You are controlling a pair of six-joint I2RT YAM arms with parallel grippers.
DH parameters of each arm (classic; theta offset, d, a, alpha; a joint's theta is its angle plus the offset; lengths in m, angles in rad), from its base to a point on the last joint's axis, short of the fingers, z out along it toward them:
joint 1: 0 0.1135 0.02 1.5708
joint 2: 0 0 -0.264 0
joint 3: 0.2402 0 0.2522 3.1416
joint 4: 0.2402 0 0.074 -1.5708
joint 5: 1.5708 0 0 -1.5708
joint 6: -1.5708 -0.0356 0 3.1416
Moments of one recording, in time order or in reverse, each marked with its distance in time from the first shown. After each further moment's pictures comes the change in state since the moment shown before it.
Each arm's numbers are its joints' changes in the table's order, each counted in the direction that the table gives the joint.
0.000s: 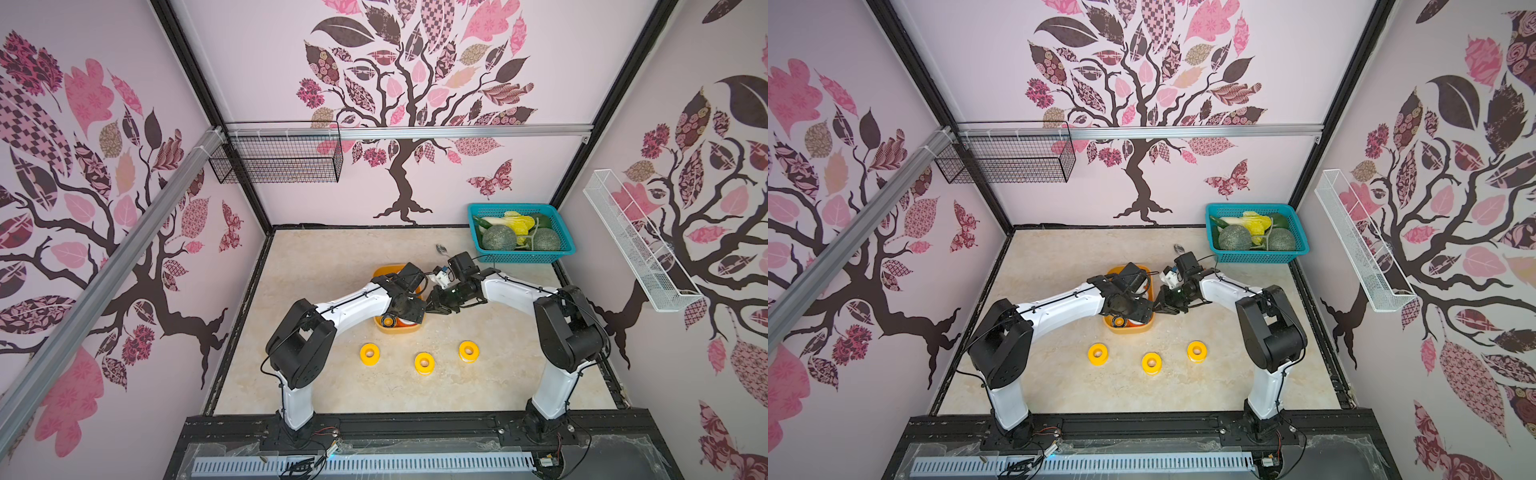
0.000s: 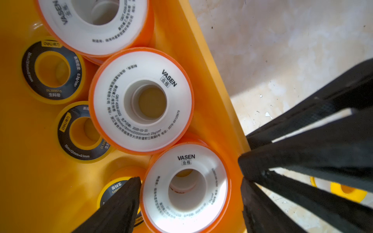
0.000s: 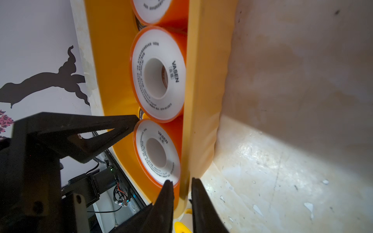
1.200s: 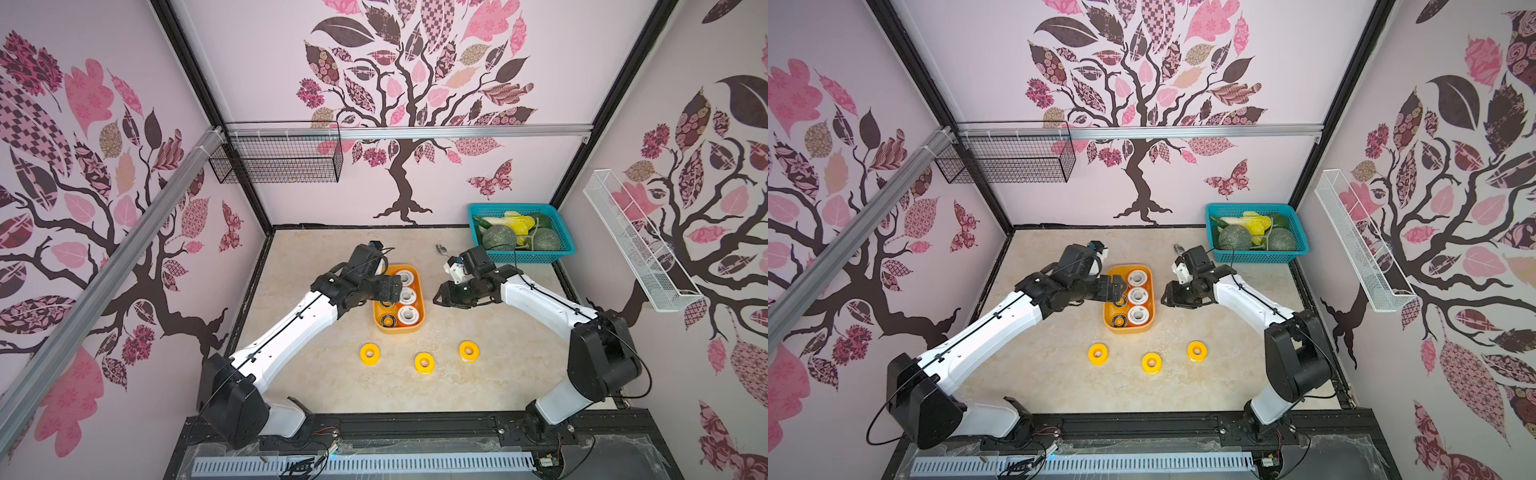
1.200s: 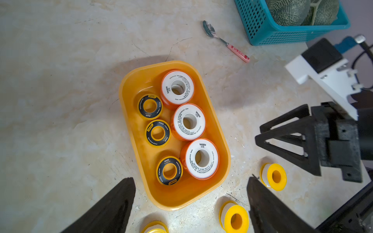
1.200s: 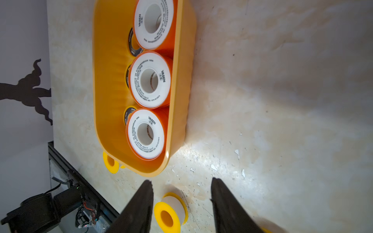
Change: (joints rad) left arm 0.200 0.484 -0.131 0.027 0.040 0.019; right arm 0.000 0.259 -0.021 0.178 0.307 0.071
